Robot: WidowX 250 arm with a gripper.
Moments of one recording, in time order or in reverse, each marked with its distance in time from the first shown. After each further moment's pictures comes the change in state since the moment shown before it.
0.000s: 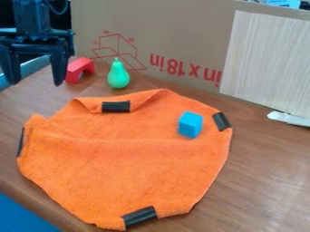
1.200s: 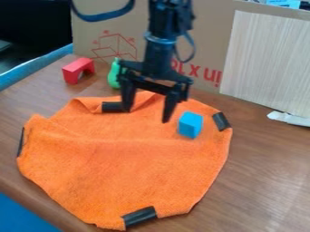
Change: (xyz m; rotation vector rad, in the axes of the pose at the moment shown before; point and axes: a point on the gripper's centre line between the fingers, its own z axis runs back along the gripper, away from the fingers) arm -0.017 -0.159 -0.036 0.088 -0.143 -0.407
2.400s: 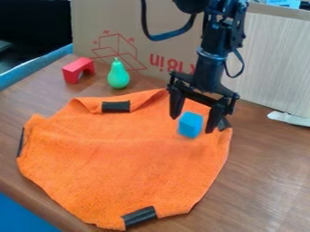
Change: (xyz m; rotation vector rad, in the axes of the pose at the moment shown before) arm 0.040 -0.053 -0.022 -0.002 0.039 -0.148
